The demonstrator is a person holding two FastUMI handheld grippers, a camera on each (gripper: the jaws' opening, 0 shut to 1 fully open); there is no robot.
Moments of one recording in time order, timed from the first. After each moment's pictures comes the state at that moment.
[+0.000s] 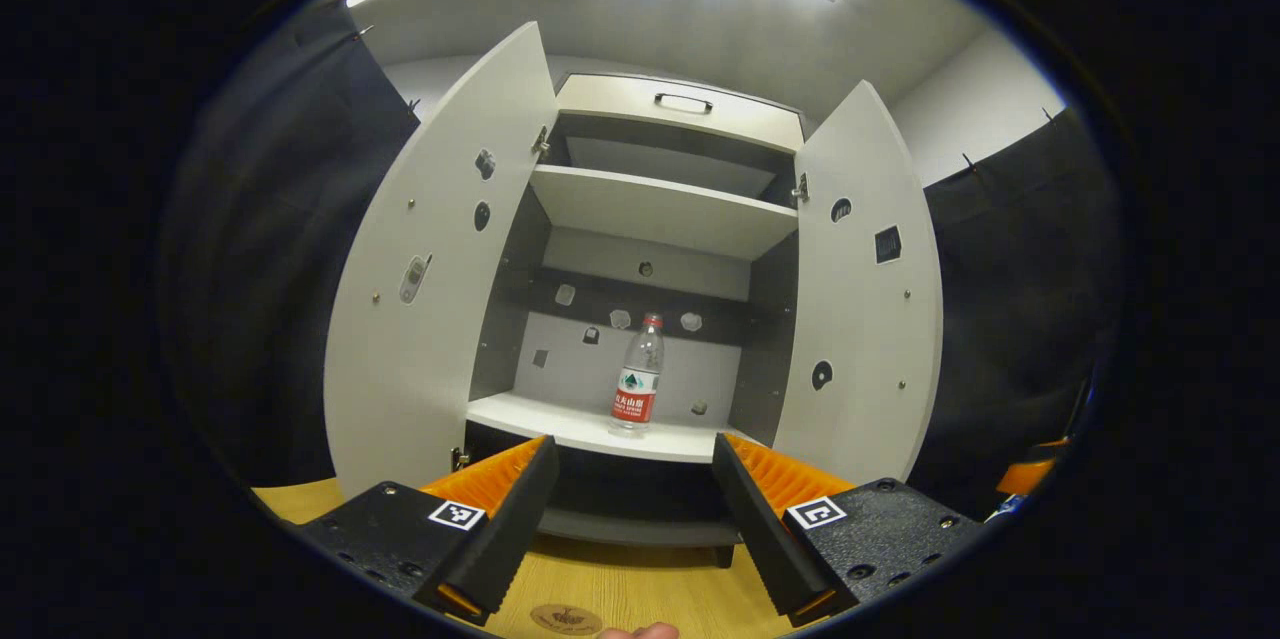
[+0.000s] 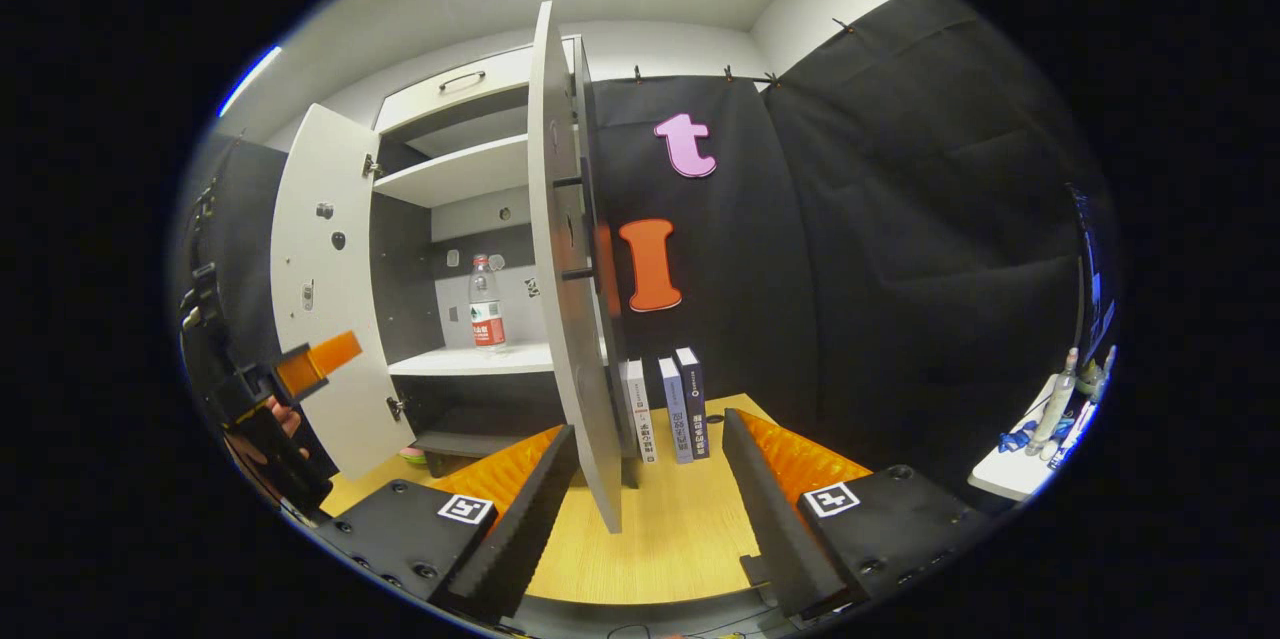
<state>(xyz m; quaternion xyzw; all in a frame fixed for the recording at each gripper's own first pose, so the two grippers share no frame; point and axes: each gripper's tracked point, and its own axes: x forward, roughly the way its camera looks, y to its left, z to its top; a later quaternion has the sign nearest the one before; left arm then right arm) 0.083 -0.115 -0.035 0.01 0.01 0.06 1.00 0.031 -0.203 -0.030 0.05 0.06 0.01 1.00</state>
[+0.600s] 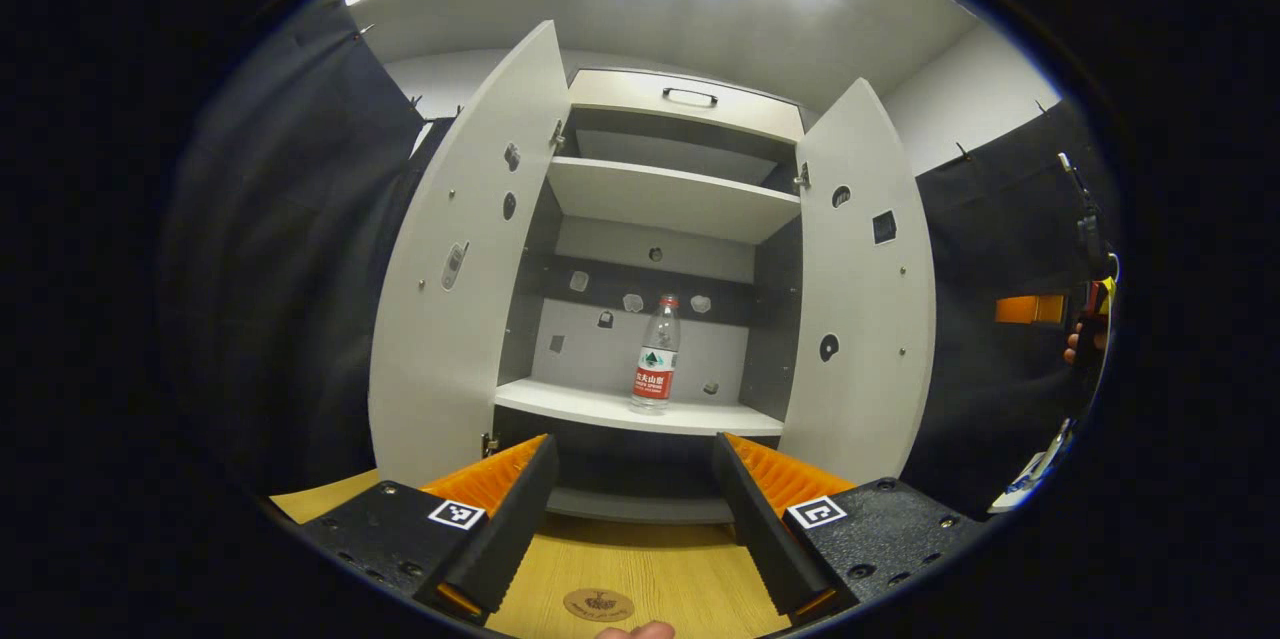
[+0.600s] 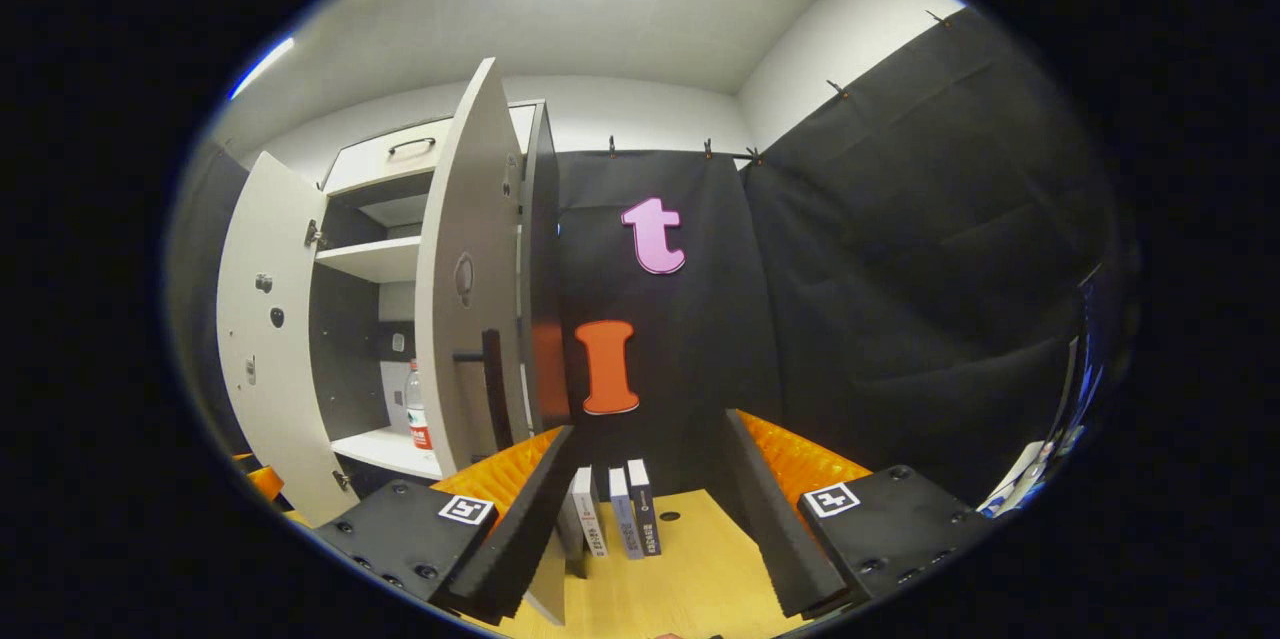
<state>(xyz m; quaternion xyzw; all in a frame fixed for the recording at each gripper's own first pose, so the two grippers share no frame) 0.054 -0.078 -0.035 0.03 0.02 0.06 1.00 0.128 -0.266 0.113 0.03 -0.04 -0.04 1.00</state>
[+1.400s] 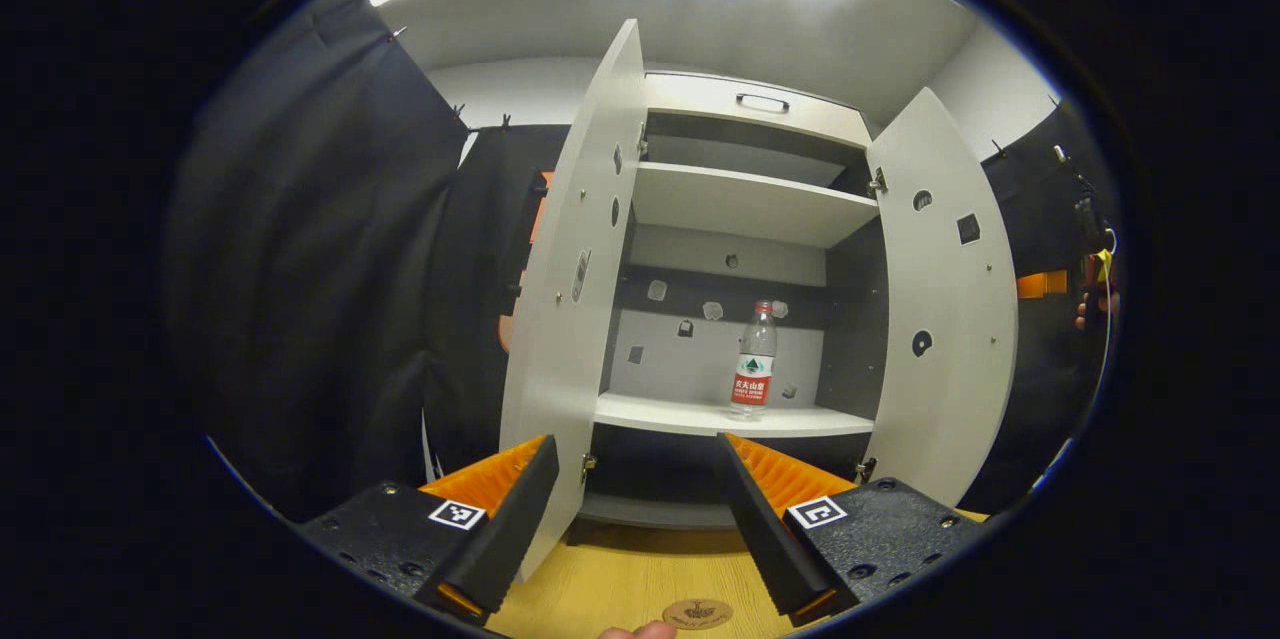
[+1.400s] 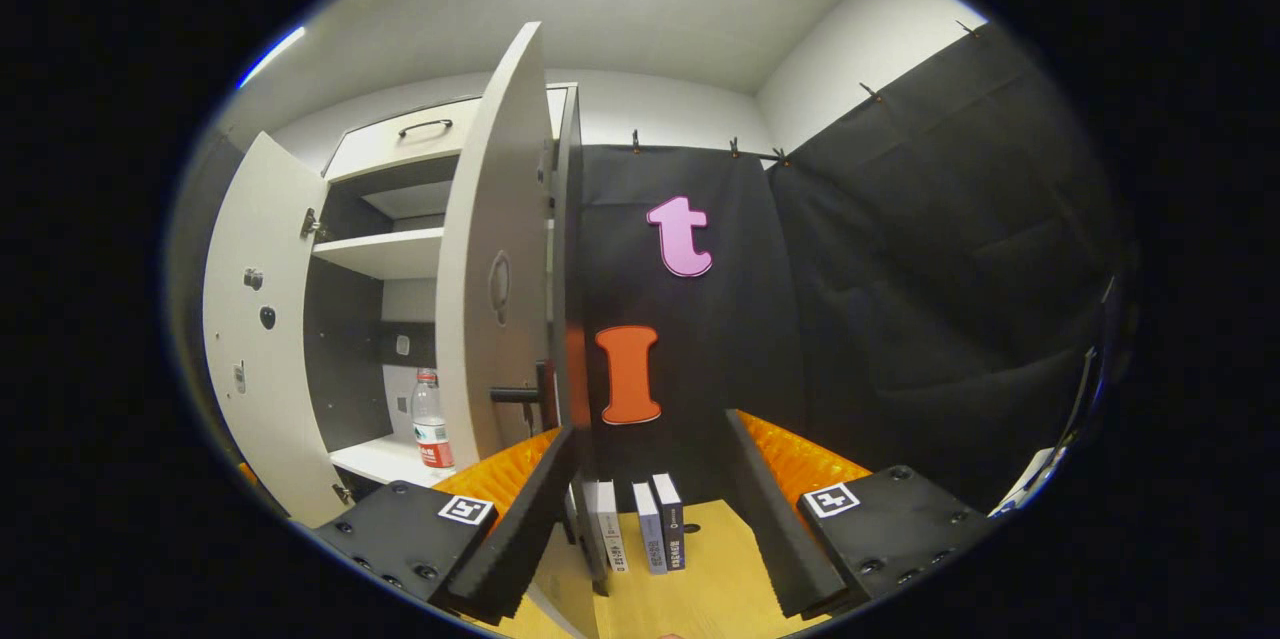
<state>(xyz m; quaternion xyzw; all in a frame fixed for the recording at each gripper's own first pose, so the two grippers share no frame) 0.051 0.038 -0.036 0.04 0.01 0.10 0.99 0.176 -0.202 0.118 0.02 -0.04 -0.04 1.00</state>
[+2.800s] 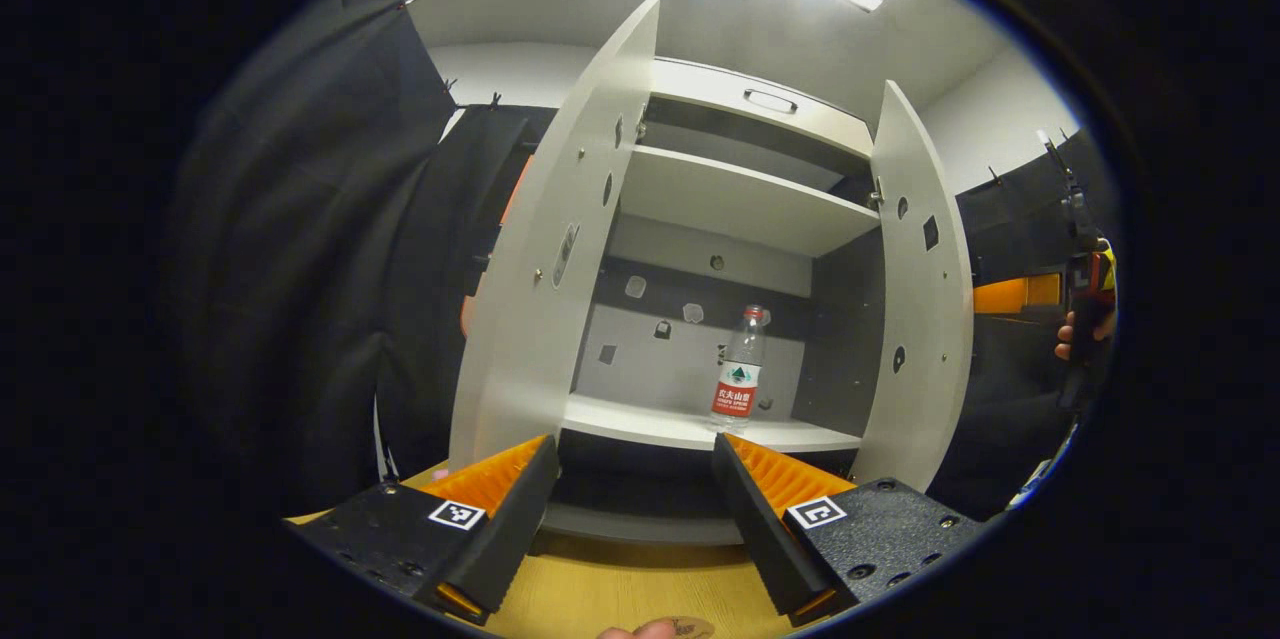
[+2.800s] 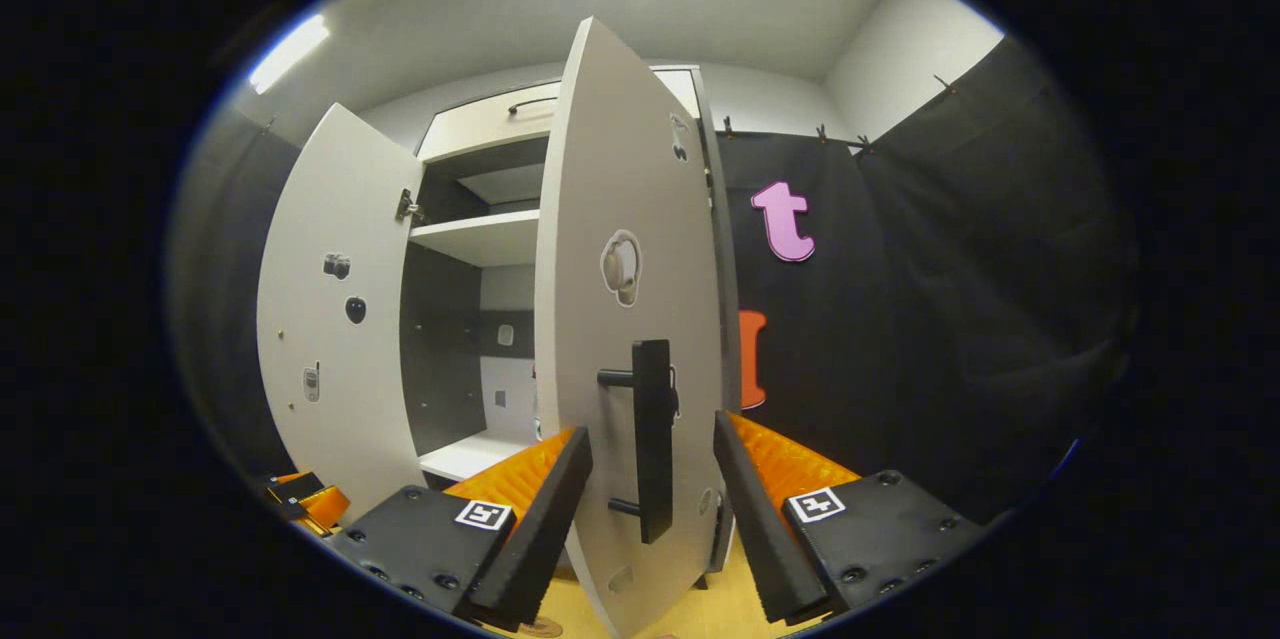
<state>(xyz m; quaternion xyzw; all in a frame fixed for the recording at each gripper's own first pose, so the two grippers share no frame) 0.096 0.052 -0.042 0.00 0.00 0.07 1.00 0.189 -0.021 0.097 0.03 -0.01 0.09 1.00</state>
